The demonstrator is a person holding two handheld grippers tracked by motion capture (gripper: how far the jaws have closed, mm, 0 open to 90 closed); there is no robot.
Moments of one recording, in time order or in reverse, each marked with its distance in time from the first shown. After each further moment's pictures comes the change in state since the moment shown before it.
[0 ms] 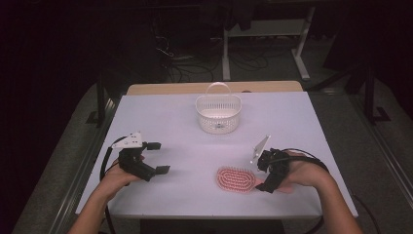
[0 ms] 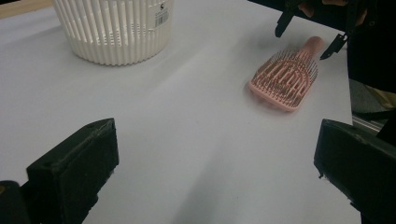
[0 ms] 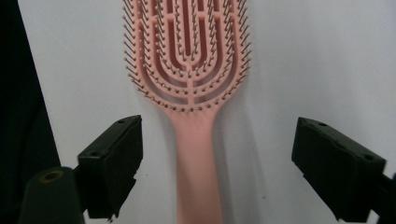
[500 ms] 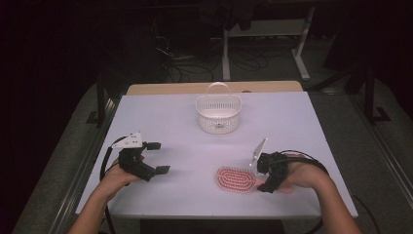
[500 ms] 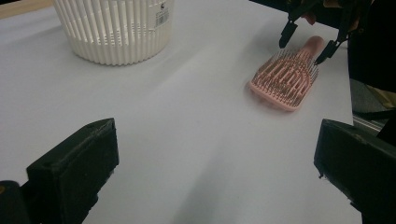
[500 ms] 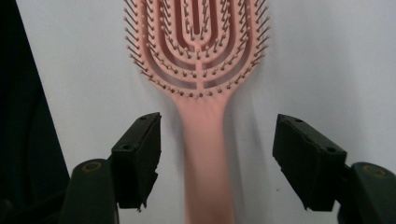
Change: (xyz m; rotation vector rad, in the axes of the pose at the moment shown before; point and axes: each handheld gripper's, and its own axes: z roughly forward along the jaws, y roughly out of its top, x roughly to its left) left arm 0.000 0.000 0.000 0.001 0.002 0.001; right arm 0.001 -0.001 0.008 0.068 0.026 0.009
